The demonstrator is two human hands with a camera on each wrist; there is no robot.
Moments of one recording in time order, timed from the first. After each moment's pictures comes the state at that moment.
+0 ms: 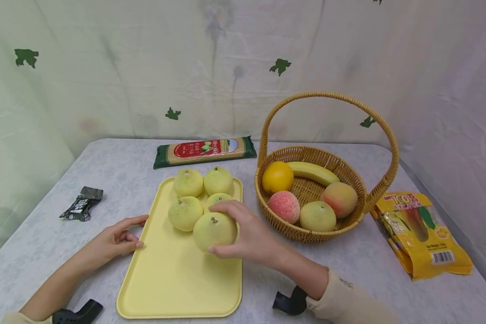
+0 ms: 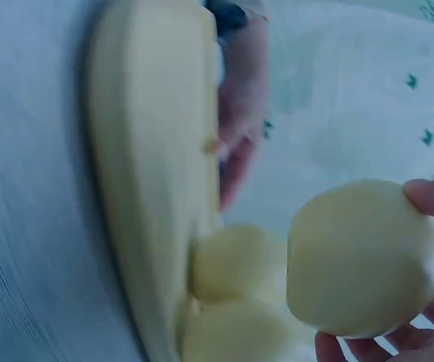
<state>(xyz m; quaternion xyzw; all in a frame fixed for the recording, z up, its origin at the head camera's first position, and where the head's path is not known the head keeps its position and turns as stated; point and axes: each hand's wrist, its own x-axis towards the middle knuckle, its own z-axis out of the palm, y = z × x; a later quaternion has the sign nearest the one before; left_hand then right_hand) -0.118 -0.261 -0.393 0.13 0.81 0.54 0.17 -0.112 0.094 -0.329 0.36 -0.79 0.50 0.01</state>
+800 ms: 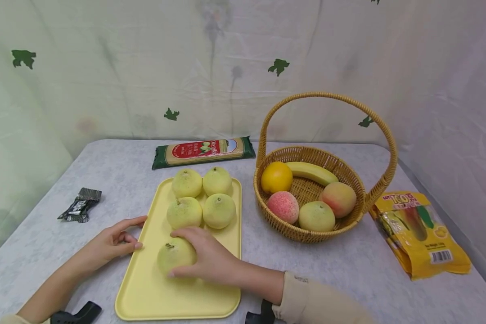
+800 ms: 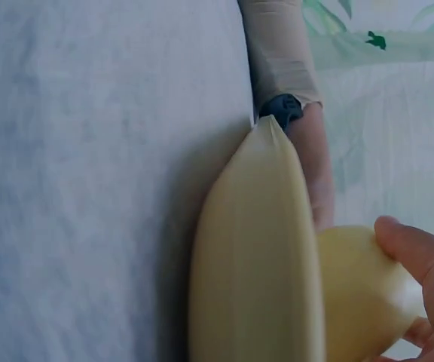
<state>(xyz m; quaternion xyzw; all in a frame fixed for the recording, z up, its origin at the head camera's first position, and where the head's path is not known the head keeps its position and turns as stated) -0.119 -0.263 -0.395 0.14 0.80 0.55 0.17 -0.103 0.026 -0.373 0.40 -0.80 0.45 -0.04</state>
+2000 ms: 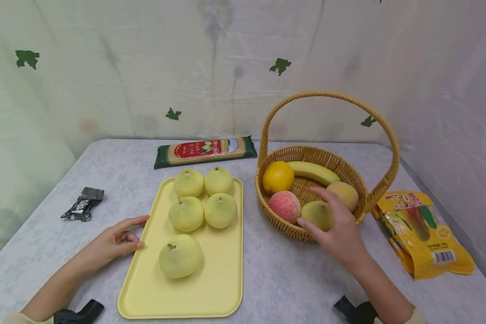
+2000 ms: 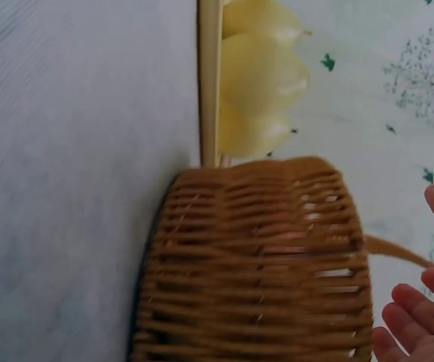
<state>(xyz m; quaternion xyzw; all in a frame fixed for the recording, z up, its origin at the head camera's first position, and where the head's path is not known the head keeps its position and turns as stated) -0.118 -0.263 -0.394 0.14 0.81 0.55 0.17 -0.102 0.221 -0.334 0.22 -0.86 0.38 0.24</state>
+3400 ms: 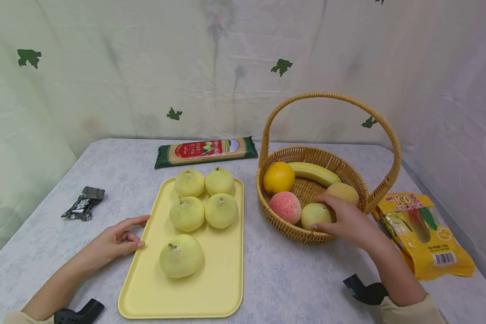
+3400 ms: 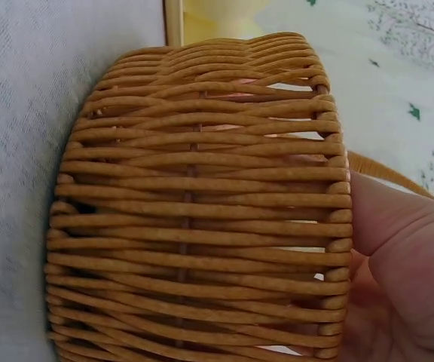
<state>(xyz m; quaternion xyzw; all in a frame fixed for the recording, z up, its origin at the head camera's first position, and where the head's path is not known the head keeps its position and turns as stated) -0.118 -0.262 -0.393 0.14 0.81 0.55 0.17 -0.132 0.257 -0.325 0.18 -0.95 0.26 -0.04</state>
